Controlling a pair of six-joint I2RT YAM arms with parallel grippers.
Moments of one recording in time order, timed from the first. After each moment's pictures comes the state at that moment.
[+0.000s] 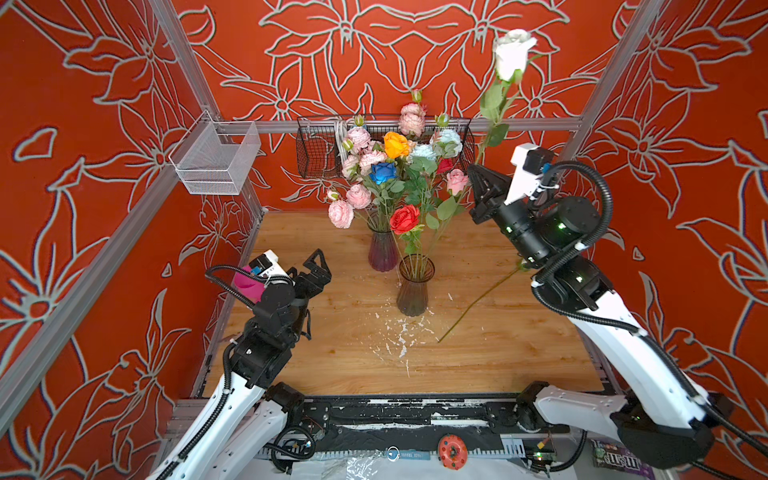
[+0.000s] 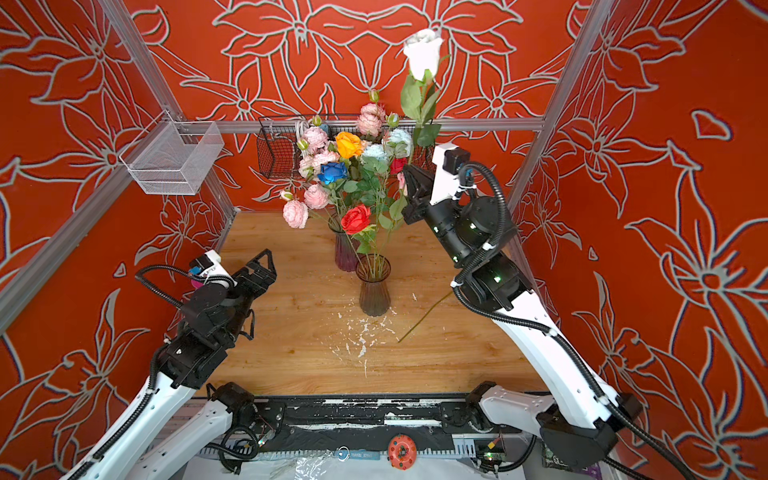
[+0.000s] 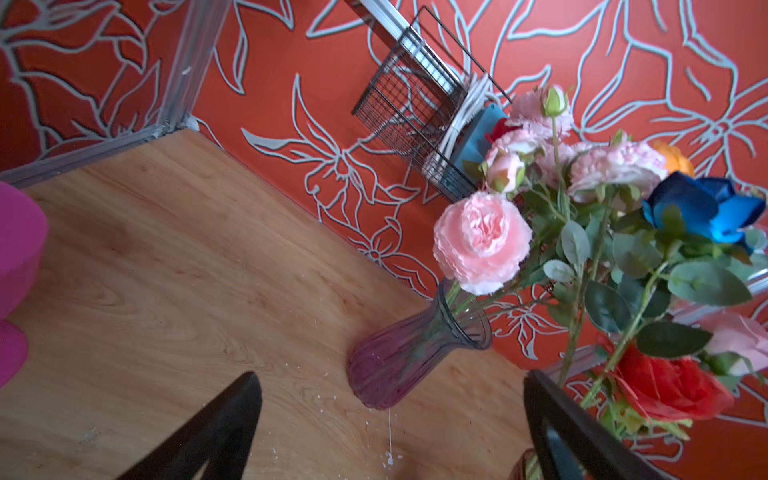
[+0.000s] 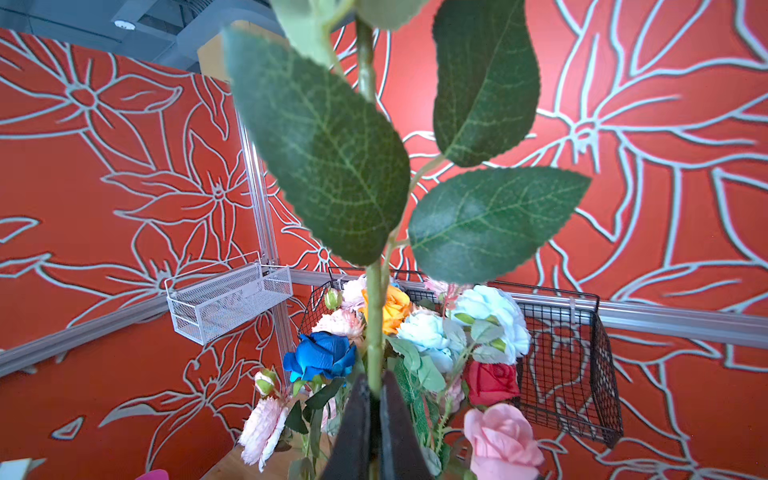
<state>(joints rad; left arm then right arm) -0.39 0.62 0.71 -0.21 -0.45 -0.77 0.61 1.20 1.50 0.00 0.07 0.10</state>
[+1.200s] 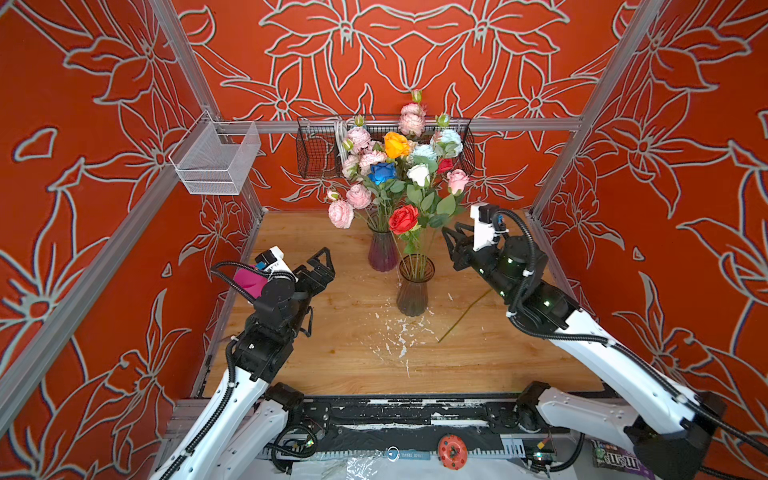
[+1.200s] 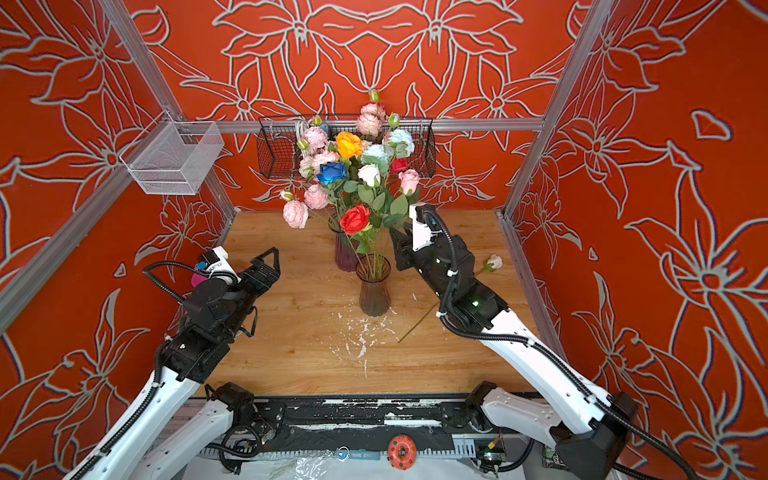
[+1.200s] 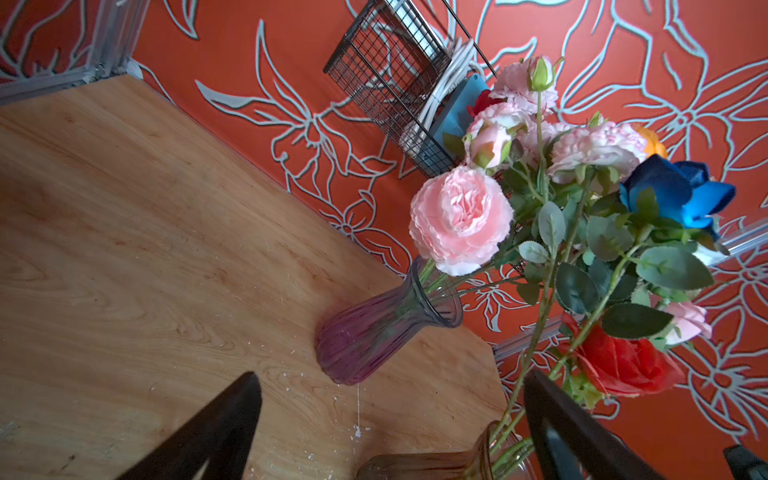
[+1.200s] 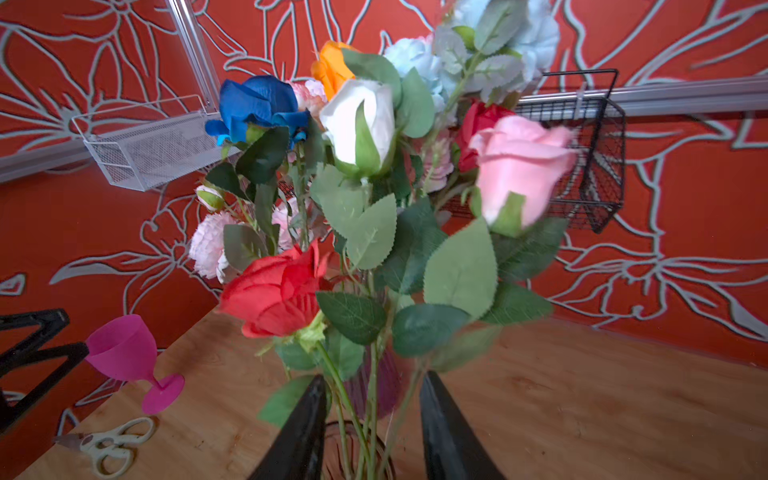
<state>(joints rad) -0.33 0.67 0.71 -0.18 -0.24 -0.83 0.66 1.02 1.07 -0.12 0.23 0.18</state>
